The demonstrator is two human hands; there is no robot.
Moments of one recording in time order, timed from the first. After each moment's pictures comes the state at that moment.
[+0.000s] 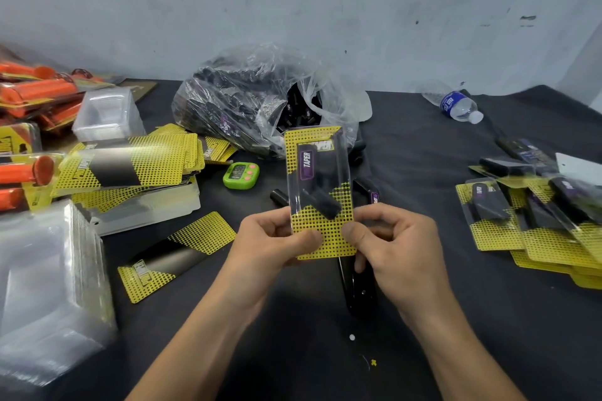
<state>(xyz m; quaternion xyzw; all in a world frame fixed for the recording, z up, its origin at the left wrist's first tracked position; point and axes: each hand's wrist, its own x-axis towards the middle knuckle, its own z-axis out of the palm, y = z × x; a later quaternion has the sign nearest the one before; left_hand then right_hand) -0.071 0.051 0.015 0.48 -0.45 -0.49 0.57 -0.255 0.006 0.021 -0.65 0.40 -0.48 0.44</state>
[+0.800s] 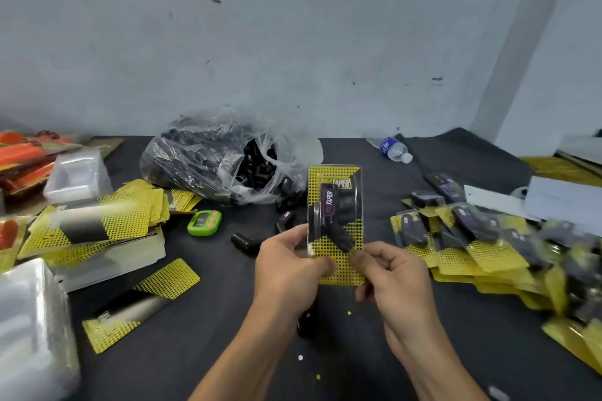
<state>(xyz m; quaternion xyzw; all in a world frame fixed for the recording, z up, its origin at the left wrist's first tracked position) -0.166 0.039 0.069 0.57 -0.43 -0.43 0.55 -0.314 0.025 0.047 -0.52 0.46 -0.54 0.48</state>
